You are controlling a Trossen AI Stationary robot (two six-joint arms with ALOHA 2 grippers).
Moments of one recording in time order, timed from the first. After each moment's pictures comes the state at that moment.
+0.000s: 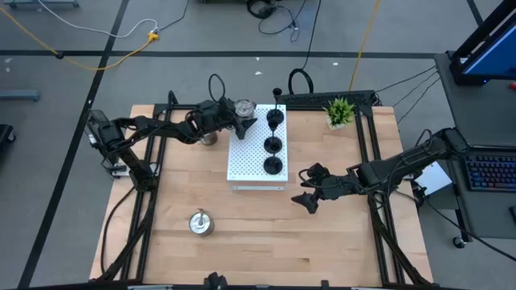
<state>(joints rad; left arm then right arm) 0.57 1.65 0.73 0.80 0.12 -0.03 0.34 1.17 0.80 -0.34 0.28 1.00</state>
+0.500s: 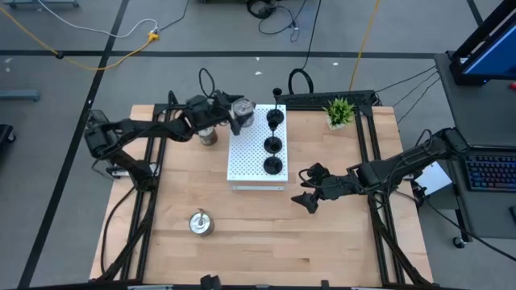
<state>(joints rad) 0.58 1.51 0.73 0.75 0.13 0.04 0.34 1.17 0.80 -0.34 0.28 1.00</state>
